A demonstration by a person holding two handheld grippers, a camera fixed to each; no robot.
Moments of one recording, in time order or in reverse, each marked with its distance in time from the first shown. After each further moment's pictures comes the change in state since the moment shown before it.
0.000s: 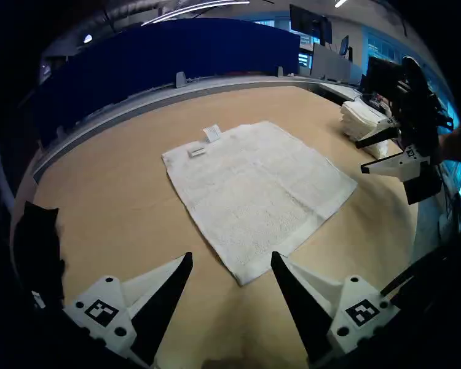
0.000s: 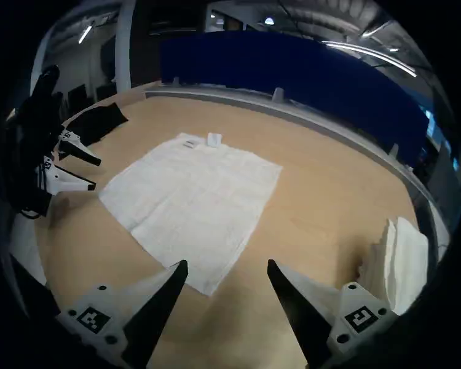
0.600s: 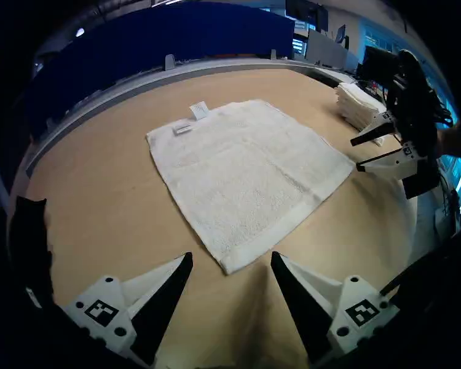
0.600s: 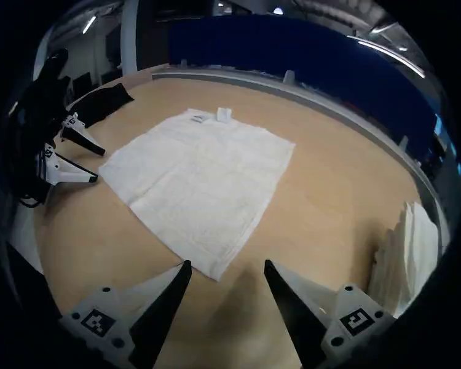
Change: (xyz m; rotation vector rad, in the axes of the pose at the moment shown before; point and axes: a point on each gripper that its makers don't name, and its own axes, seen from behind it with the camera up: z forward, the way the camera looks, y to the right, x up) left arm -0.027 0.018 0.015 -0.040 -0.087 0.007; right arm -0.036 -0.009 0.010 0.033 -0.079 -0.029
